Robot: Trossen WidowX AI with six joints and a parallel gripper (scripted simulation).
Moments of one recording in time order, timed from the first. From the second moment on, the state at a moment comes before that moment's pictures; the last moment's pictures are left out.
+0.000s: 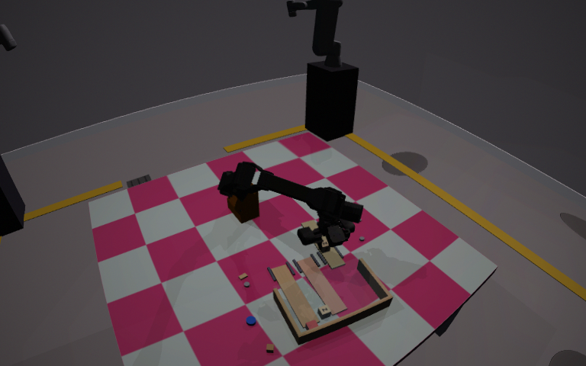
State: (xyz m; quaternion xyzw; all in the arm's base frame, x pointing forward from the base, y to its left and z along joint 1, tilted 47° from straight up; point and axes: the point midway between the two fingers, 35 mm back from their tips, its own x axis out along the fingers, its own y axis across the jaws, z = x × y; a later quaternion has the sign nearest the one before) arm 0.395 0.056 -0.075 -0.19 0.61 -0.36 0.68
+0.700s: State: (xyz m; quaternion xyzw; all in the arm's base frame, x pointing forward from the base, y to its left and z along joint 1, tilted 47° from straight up) arm 0.343 0.052 -0.065 -0.19 0.61 -0.36 0.68
